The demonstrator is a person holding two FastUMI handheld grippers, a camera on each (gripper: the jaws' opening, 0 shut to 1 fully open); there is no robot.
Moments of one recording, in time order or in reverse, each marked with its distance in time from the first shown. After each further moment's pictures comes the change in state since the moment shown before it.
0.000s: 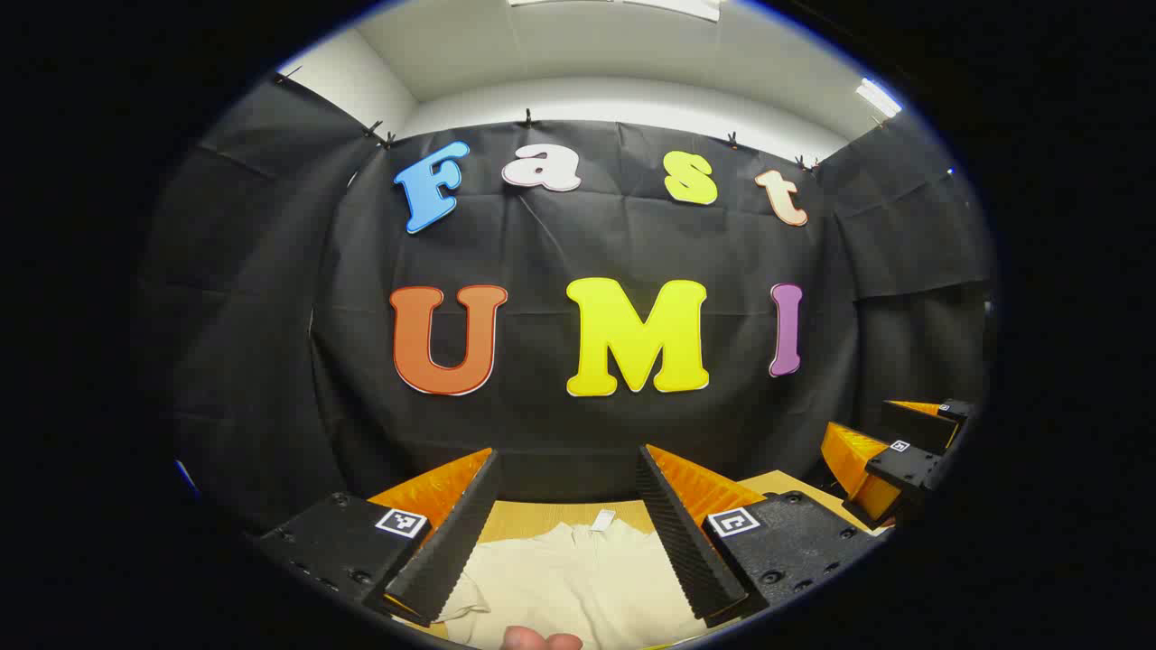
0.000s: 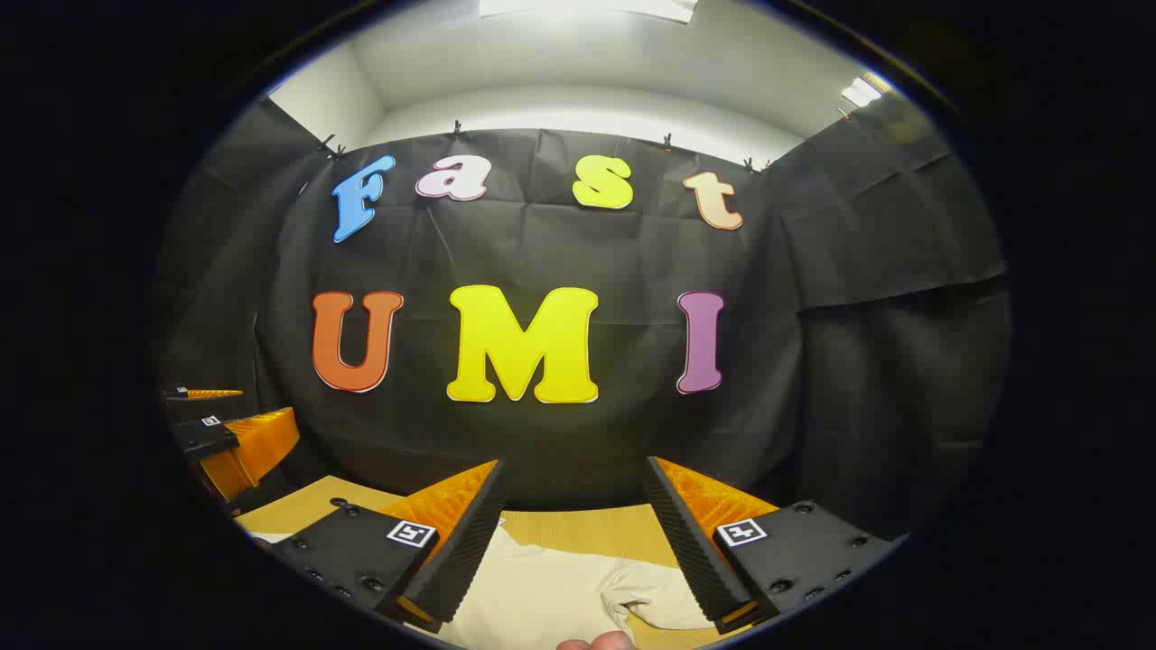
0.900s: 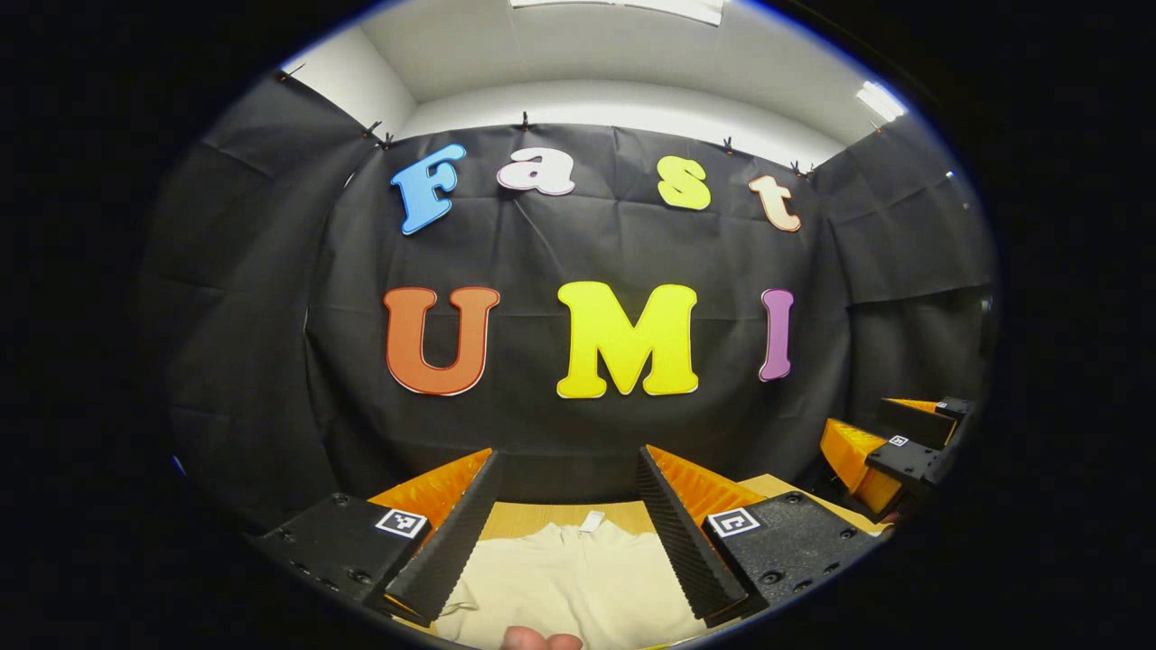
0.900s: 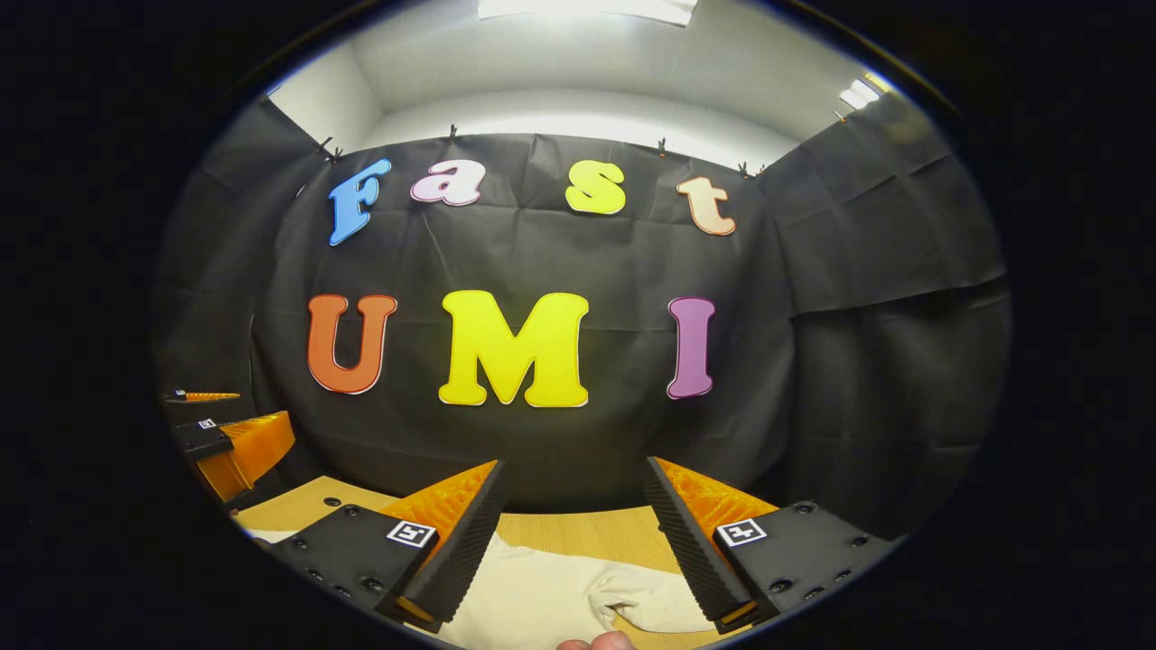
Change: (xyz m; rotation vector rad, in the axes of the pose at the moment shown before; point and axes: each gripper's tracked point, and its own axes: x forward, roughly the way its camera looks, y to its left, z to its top) left arm -0.008 -0.014 0.000 -0.013 -0.004 -0.026; right arm -0.008 -0.016 0.007 -0.008 -0.018 -0.006
